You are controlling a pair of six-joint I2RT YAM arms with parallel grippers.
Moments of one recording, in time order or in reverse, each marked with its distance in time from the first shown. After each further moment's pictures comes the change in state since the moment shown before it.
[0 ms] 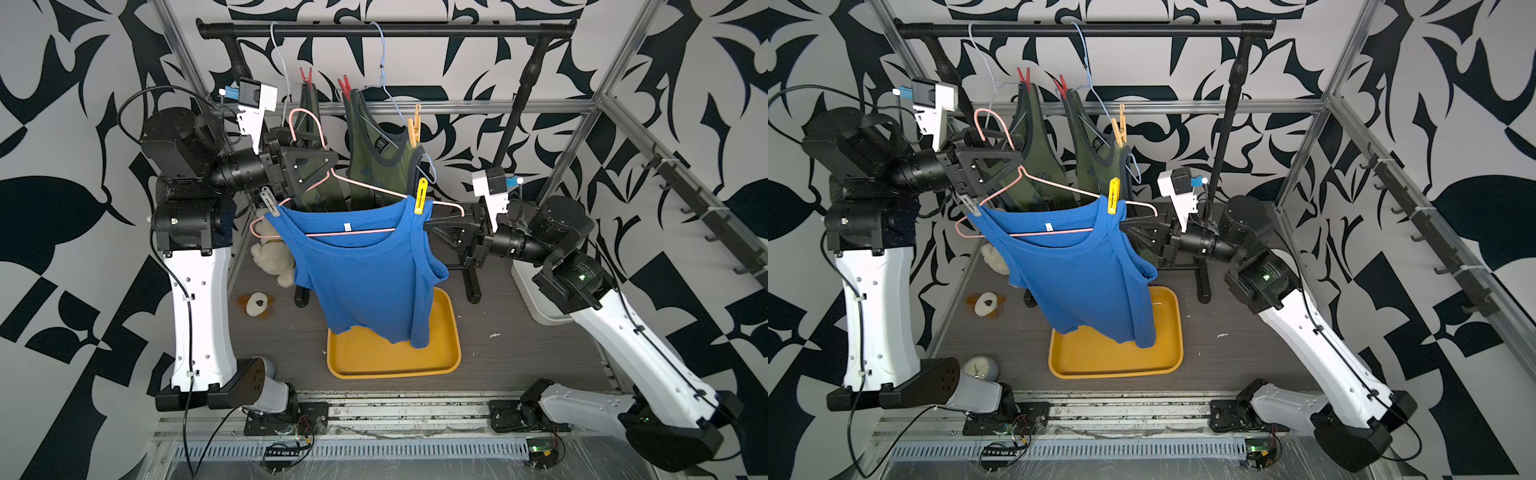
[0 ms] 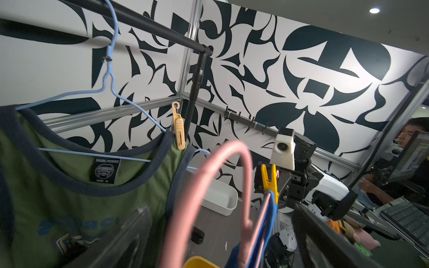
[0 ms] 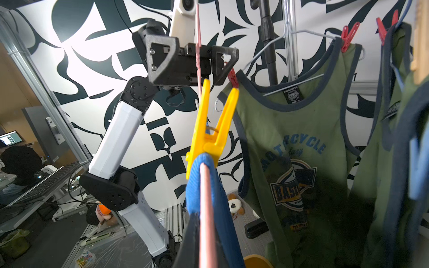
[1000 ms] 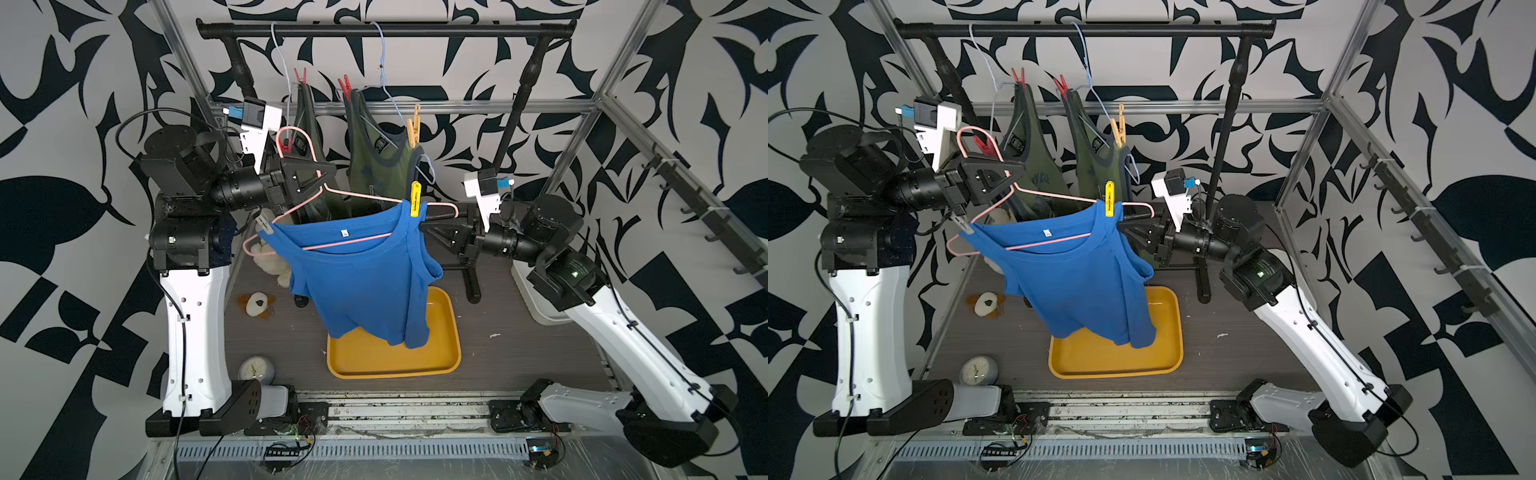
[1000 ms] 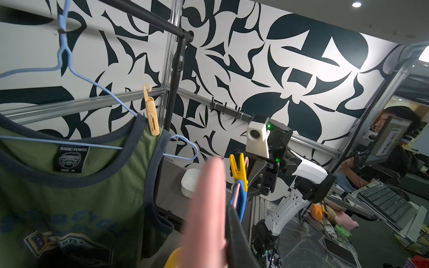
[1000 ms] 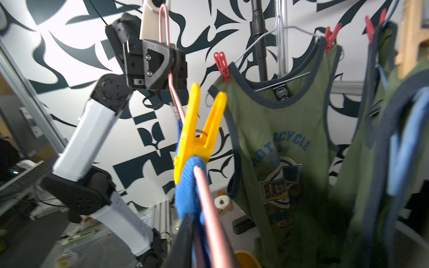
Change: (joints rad) left arm -0.027 -0.118 -0.146 -0.023 0.033 0.033; right arm 0.006 0.007 0.000 -0.033 0.069 -0.085
